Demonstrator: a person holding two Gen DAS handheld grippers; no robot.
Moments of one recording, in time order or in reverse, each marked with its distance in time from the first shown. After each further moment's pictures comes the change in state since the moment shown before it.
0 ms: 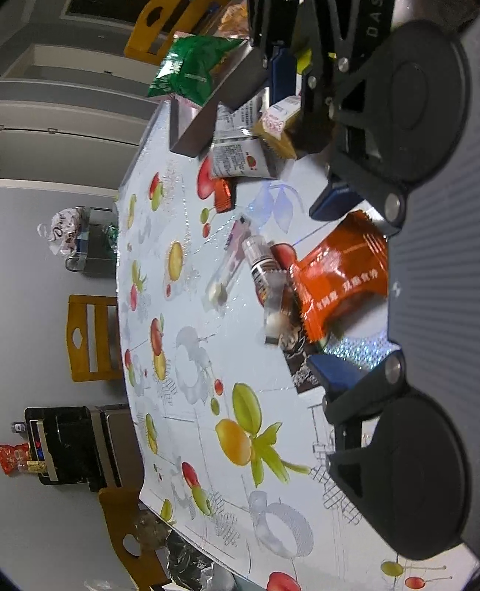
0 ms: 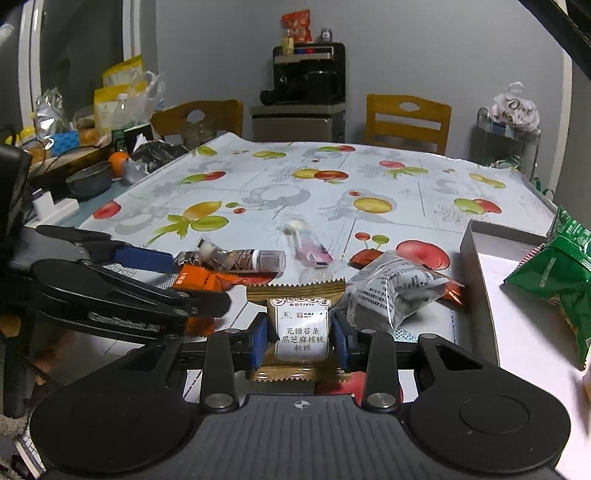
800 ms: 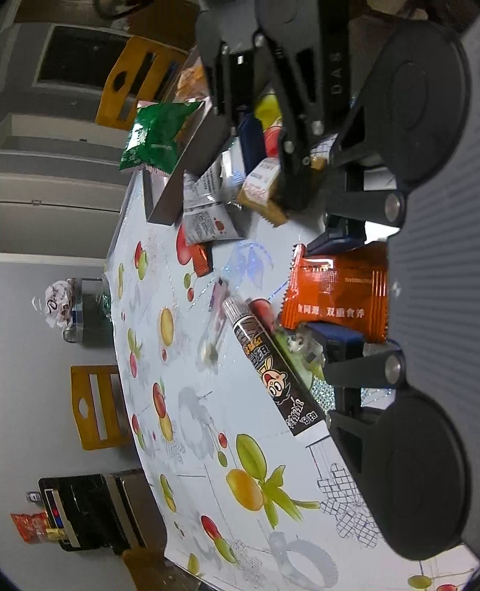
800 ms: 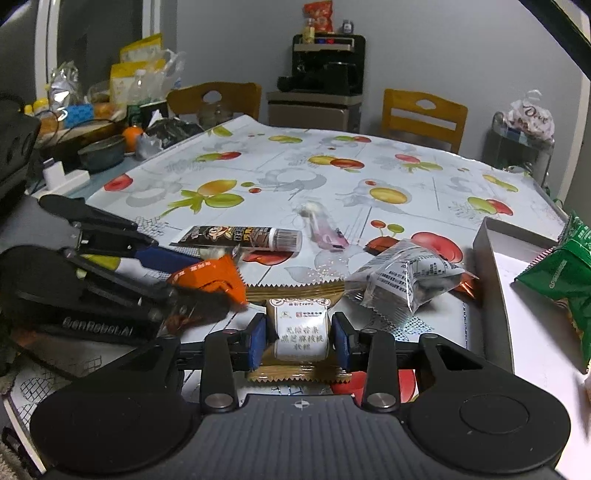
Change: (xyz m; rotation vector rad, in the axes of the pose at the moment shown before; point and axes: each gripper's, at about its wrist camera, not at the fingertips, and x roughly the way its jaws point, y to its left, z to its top) left arm -0.015 0.000 -0.015 0.153 0.002 -0.193; right arm 0.003 0.013 -0.007 -0.061 0.037 -0.002
